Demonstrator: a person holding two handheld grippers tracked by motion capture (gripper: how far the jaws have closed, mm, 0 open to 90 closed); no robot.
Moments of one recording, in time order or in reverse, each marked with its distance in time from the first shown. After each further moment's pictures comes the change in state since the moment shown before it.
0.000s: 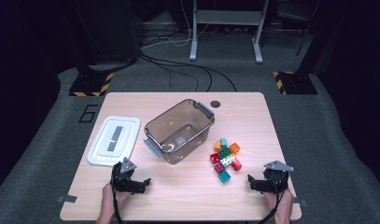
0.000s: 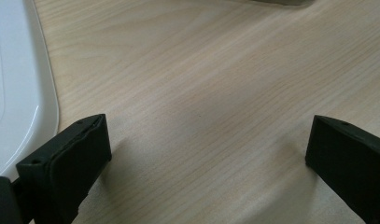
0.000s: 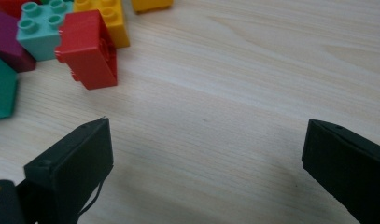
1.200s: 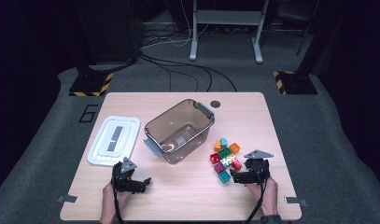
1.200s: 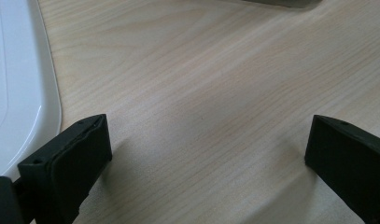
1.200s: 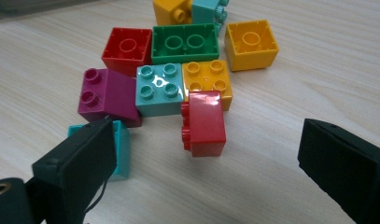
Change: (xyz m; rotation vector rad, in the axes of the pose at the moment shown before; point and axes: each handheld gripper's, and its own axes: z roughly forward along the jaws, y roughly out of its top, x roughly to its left) left arm 0.000 0.000 0.001 -0.003 0.012 -0.019; right arm 0.047 0.050 0.010 0.040 0.129 -0.085
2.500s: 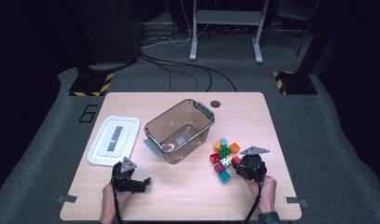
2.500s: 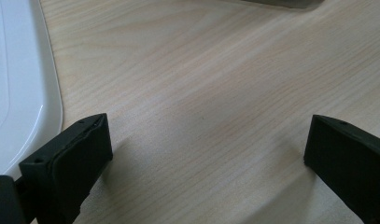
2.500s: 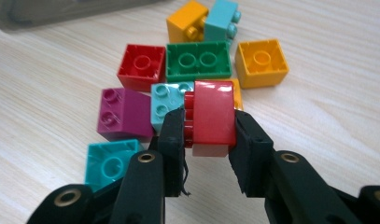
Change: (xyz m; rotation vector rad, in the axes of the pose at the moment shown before) left arm 0.001 0.000 0.000 0.003 0.004 0.006; right arm 0.010 0.017 -0.003 0.015 0.006 -0.013
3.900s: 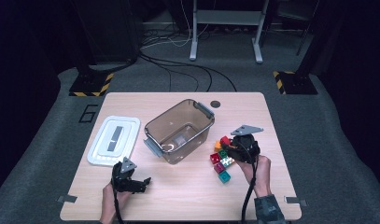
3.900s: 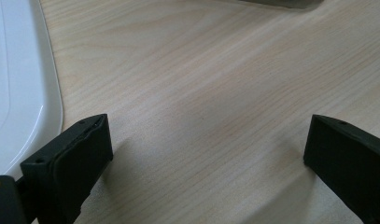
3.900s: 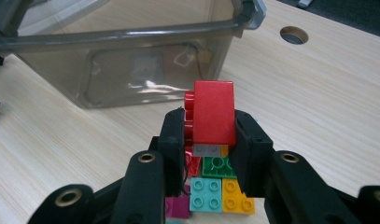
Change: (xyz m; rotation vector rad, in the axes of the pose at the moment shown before) left arm 0.000 0.000 0.000 -0.002 0.002 0.005; right arm 0.026 0.081 -0.037 -0.094 0.062 -0.111
